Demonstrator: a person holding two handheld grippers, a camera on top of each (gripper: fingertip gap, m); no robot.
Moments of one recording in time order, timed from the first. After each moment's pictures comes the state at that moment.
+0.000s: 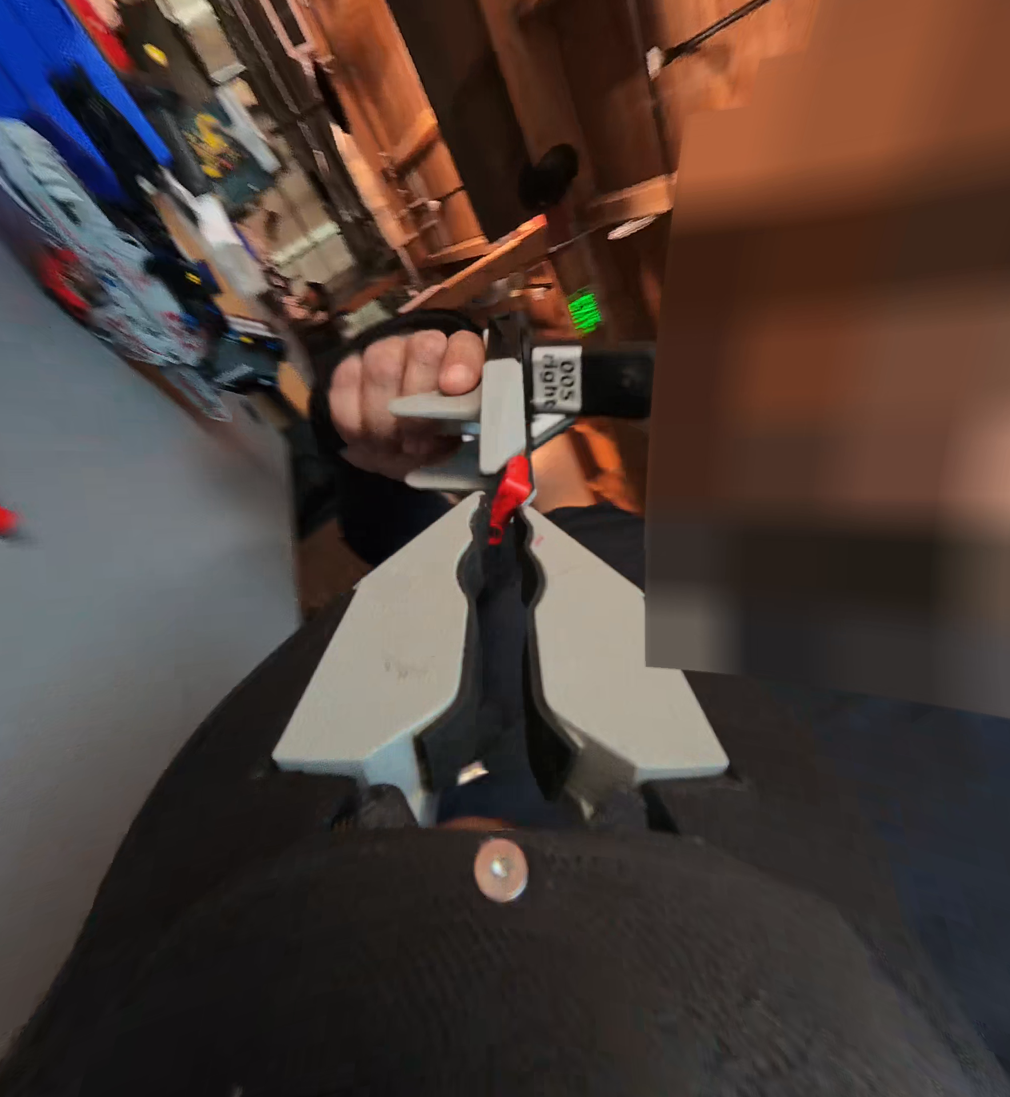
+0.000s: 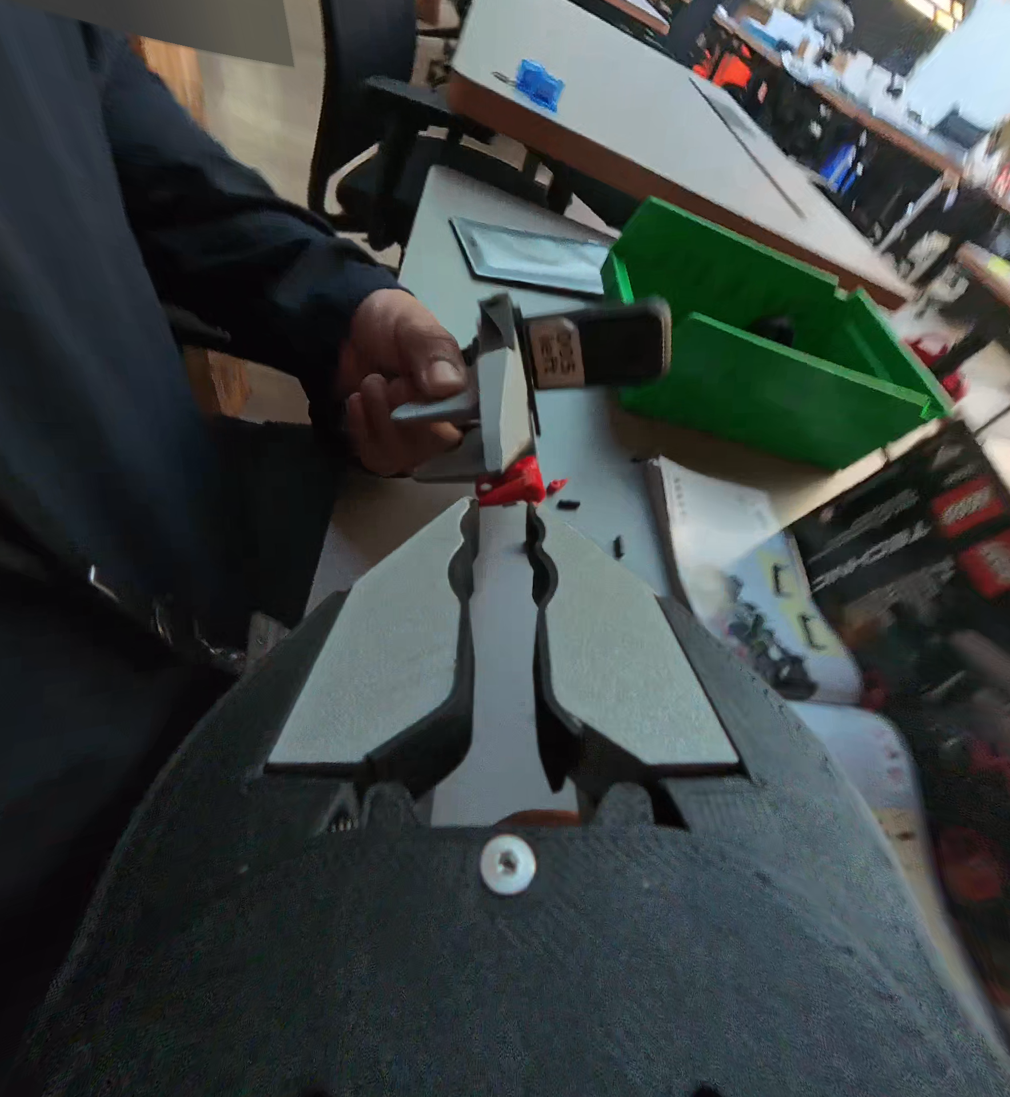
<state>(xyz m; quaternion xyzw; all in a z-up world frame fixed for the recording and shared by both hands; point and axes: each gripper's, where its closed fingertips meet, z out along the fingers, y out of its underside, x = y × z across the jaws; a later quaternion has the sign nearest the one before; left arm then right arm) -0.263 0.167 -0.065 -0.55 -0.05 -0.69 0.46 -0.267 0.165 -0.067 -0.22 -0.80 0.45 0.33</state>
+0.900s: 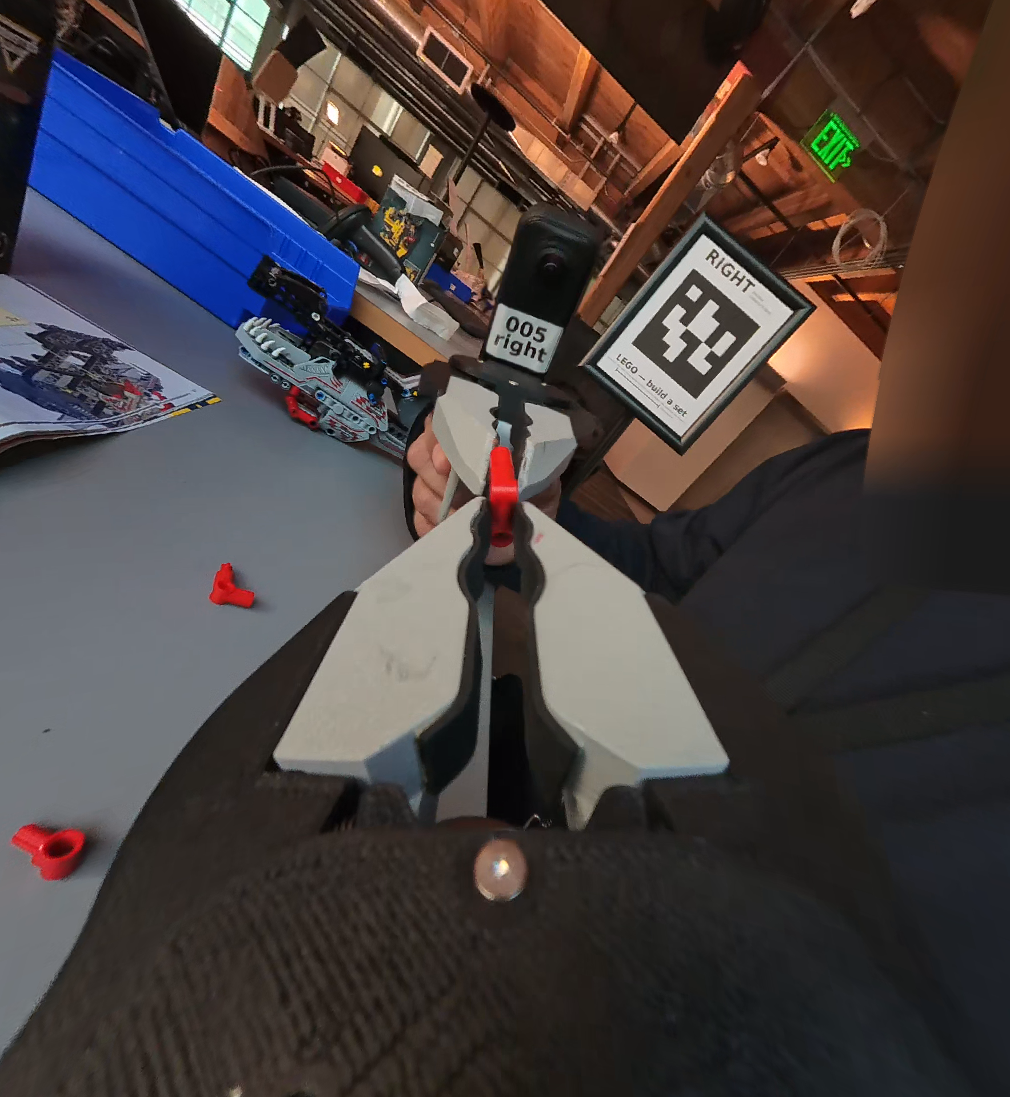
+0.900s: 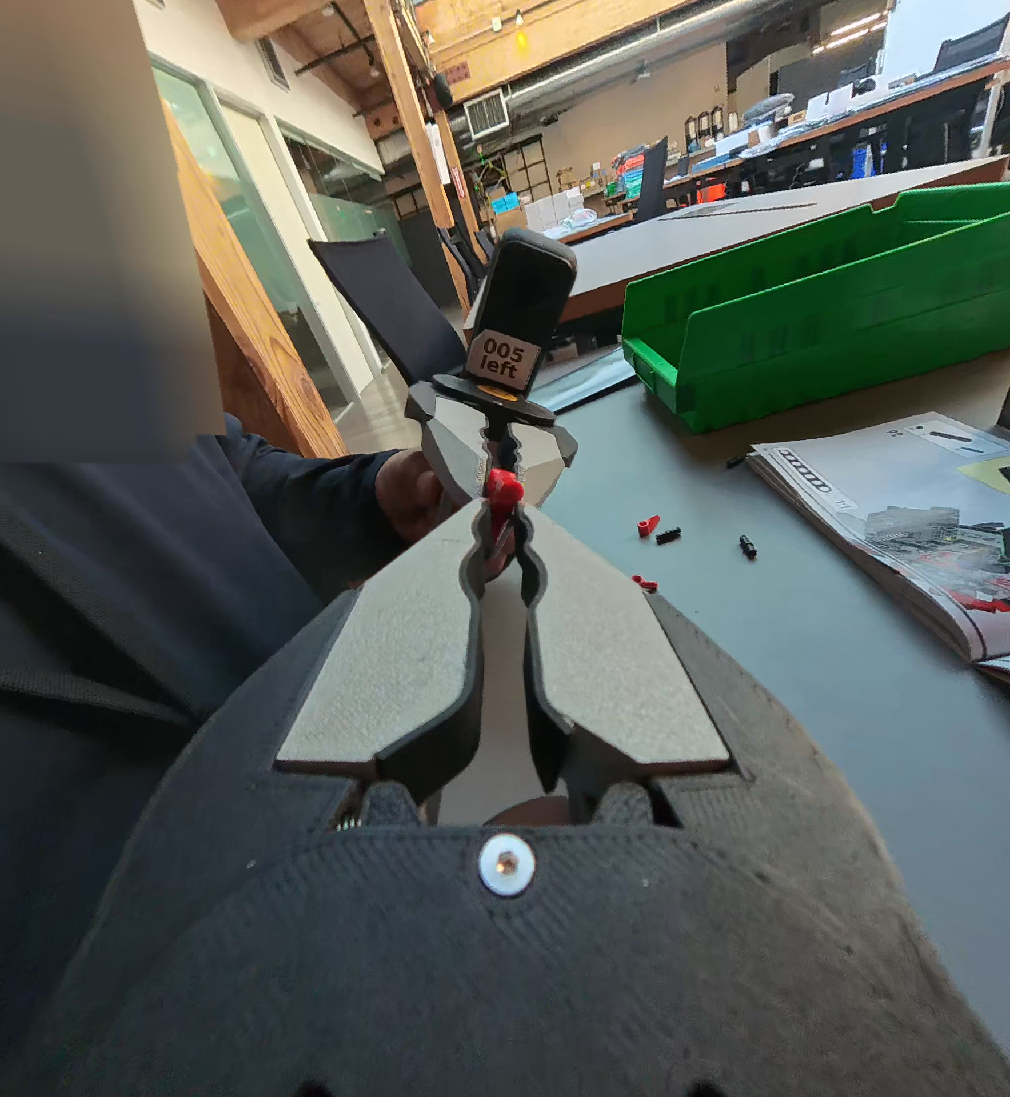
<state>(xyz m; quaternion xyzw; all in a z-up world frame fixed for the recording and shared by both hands) -0.265 0.178 -0.076 -0.68 0.03 -0.46 0.58 -0.275 0.174 -0.073 -0.37 -0.61 0.68 0.17</state>
